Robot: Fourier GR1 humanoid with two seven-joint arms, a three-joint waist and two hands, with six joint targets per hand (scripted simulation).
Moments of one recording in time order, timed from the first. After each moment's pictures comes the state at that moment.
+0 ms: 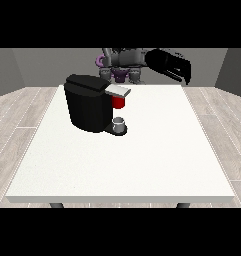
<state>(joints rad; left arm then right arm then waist) -0.54 0.04 0.01 -1.43 -0.11 -0.33 -0.09 -1.09 -0.35 -0.13 -1.25 0.17 -0.04 0.38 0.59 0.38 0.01</state>
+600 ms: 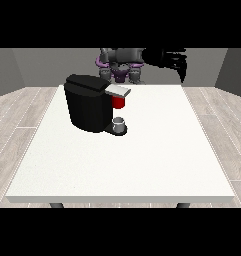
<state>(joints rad) -0.44 0.04 0.02 -1.45 -0.11 -0.31 -0.09 -1.06 -0.16 -0.04 -1.19 0.16 -0.05 0.15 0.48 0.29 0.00</state>
